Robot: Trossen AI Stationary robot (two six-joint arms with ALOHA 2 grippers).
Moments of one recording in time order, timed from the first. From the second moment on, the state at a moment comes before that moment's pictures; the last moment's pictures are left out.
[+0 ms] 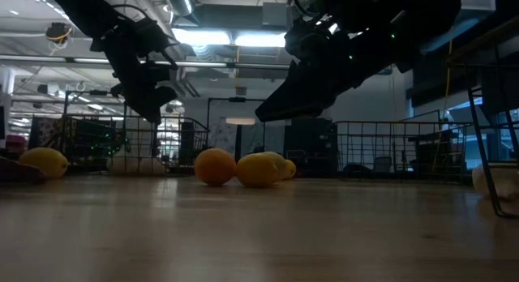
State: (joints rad) left arm 0.84 1.20 0.72 -0.33 -0.37 0.02; right arm 0.08 1.72 0.84 0.39 0.10 0.14
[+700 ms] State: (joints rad) left arm 0.74 1.08 0.72 -0.37 -0.32 0.01; right arm 0.08 1.72 0.84 0.39 0.10 0.14
